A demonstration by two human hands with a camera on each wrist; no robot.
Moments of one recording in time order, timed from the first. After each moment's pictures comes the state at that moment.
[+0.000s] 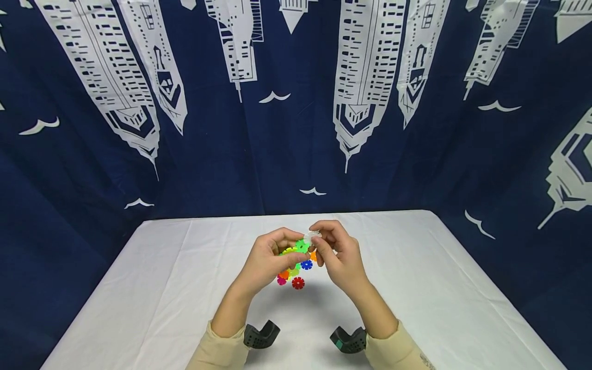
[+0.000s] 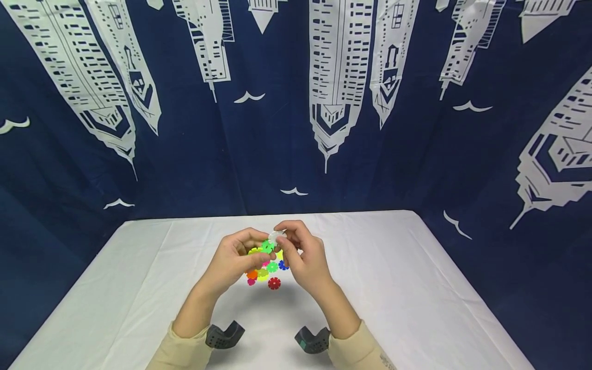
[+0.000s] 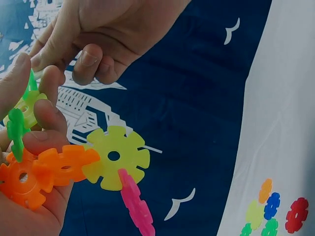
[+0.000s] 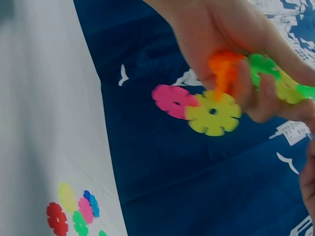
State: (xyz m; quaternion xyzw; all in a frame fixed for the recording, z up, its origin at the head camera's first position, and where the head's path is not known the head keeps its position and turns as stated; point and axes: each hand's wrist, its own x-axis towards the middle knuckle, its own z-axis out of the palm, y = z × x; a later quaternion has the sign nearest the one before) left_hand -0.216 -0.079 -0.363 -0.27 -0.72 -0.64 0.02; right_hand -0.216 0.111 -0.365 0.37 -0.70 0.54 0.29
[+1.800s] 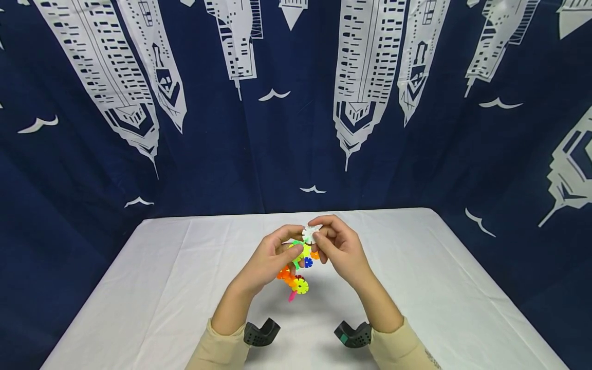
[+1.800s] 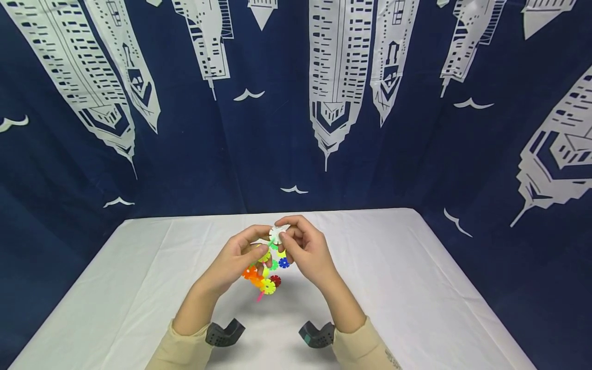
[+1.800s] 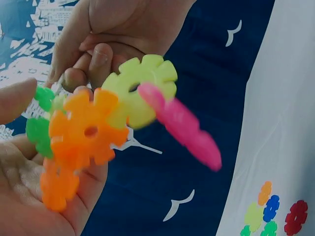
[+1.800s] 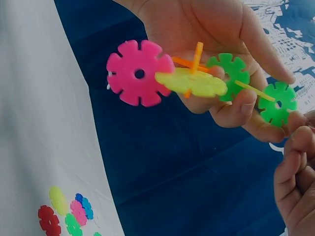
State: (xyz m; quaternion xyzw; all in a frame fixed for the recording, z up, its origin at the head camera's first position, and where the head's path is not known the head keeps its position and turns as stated) left_hand -0.215 -0.079 -0.360 -0.27 -0.70 -0.66 -0.08; right_hand -0.222 0.120 -0.363 0.32 -0.69 0.63 0.13
